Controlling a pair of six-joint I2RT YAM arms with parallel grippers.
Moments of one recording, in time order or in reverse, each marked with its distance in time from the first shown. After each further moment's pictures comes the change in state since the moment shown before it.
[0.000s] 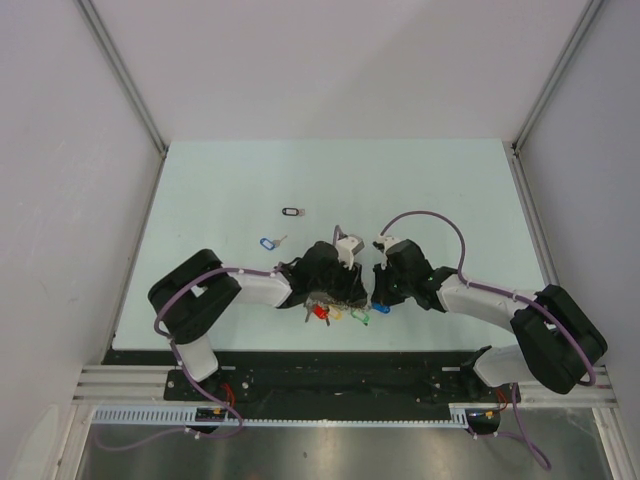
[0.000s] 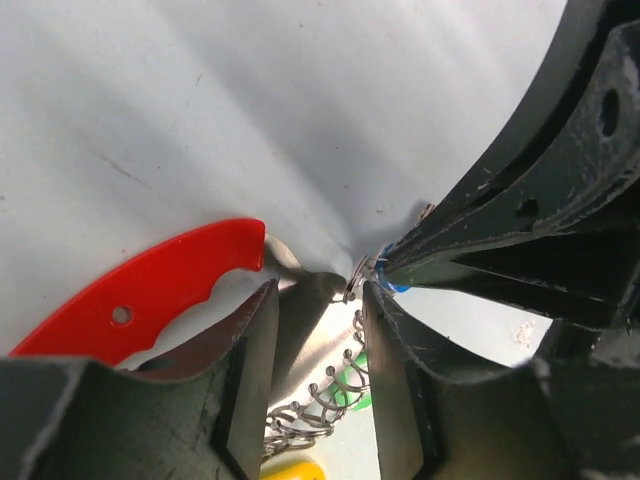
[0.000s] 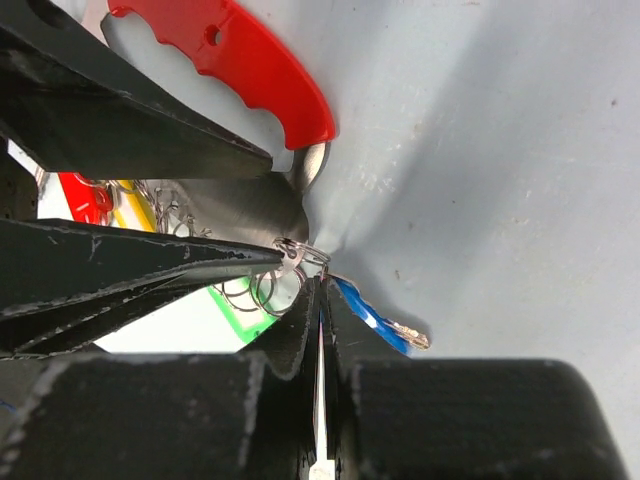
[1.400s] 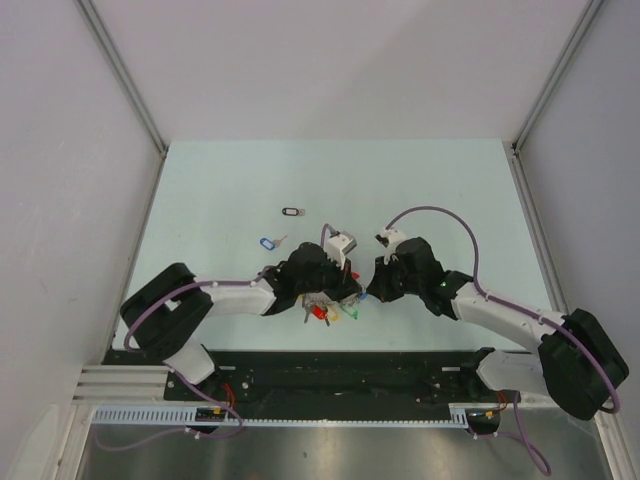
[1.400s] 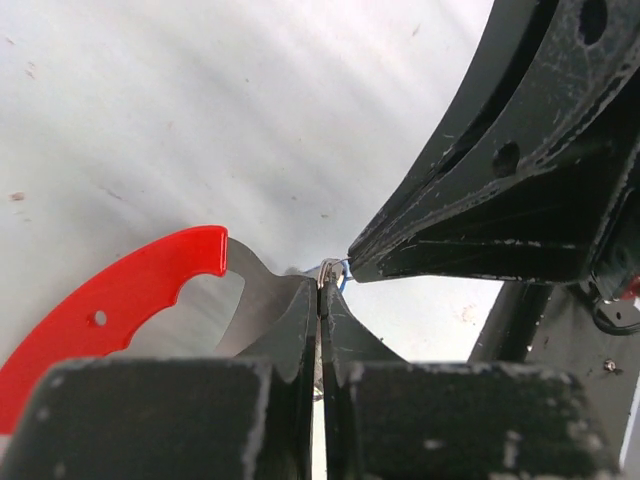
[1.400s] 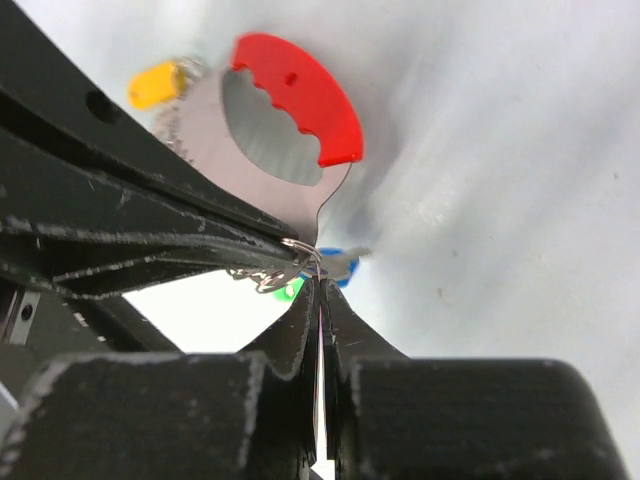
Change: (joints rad) left arm 0.008 -0.143 -0.080 0.063 0.034 0.036; right arm 0.001 -0.145 -0.016 0.034 -0.037 -0.026
